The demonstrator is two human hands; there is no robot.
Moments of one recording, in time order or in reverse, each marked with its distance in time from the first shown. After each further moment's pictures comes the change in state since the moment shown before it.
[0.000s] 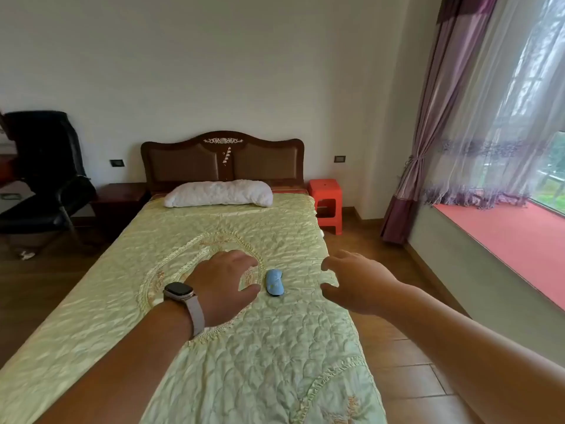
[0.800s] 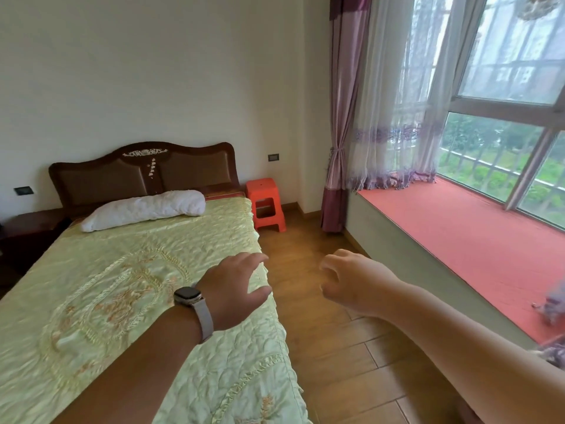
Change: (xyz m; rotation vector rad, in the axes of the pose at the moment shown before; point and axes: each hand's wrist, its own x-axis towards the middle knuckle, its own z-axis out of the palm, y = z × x) left_hand 0.108 0.309 0.076 -0.143 0.016 0.193; right_hand -0.167 0.265 -0.054 0.089 0.042 0.244
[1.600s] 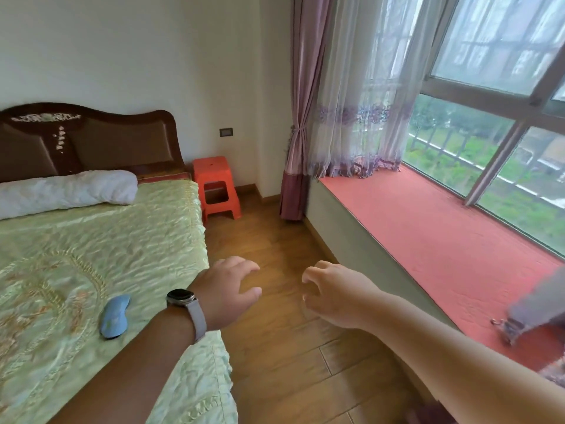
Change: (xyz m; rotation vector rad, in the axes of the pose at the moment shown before) left_hand 0.257 0.001 0.127 -0.128 -0.167 -0.011; right_hand 0.161 0.186 0.032 -0.038 -0.135 0.052
